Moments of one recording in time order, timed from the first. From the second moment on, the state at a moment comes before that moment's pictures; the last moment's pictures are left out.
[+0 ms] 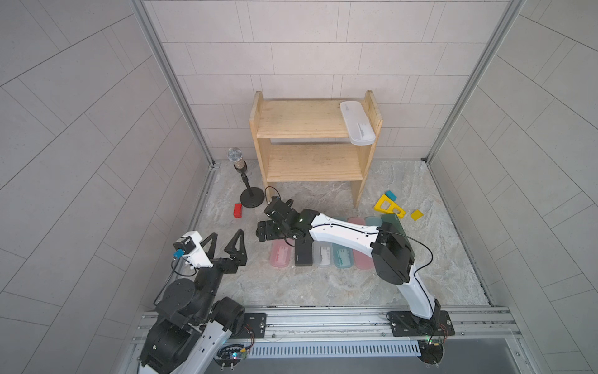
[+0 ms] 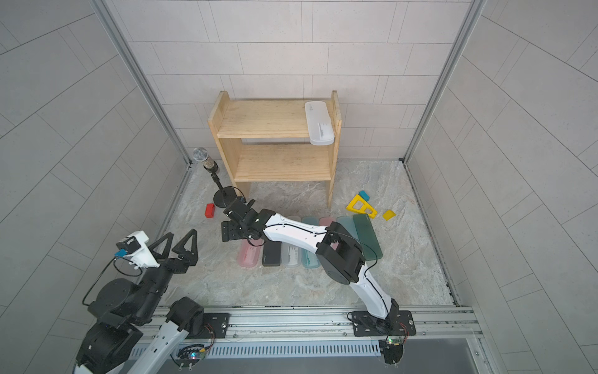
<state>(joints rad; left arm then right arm) -0.46 0.05 0.69 -0.63 -0.33 -0.44 1.01 2.21 1.91 -0.49 -0.05 0.80</state>
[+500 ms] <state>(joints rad) -0.46 0.07 0.70 -0.65 -0.35 -0.44 1.02 2.40 2.07 -0.58 -0.18 0.80</state>
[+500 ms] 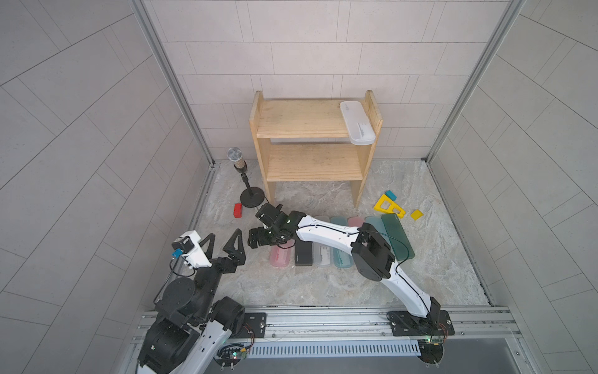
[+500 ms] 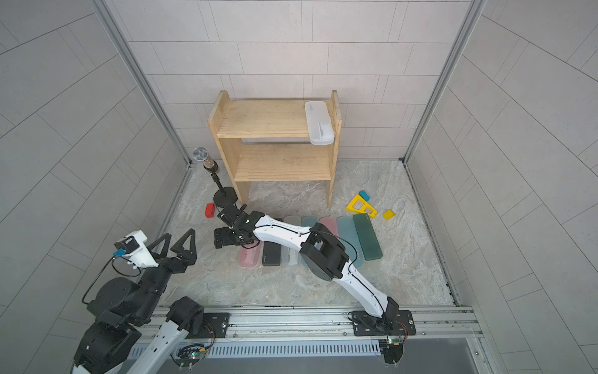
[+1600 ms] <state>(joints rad) -0.47 0.60 0.92 -0.33 0.03 -0.75 0.79 1.42 1.21 -0.45 -0.01 0.68</state>
